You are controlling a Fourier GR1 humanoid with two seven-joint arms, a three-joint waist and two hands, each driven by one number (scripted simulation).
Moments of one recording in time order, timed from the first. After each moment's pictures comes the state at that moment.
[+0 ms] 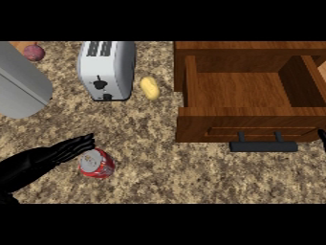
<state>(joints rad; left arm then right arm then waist) 0.00 0.32 0.05 -1.71 0.40 -1.00 0.07 0.27 -0.08 -0.17 -2.07 -0.07 0.14 0.04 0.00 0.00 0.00</state>
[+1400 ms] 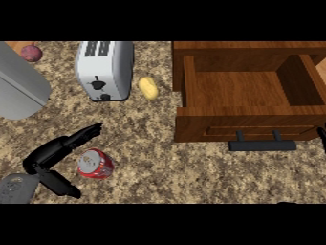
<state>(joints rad) -0.18 0.35 -0.03 -1.08 -0.21 -0.75 -0.55 0.25 -0.06 -0.21 -2.03 -0.06 0.18 0.01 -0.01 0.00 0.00</state>
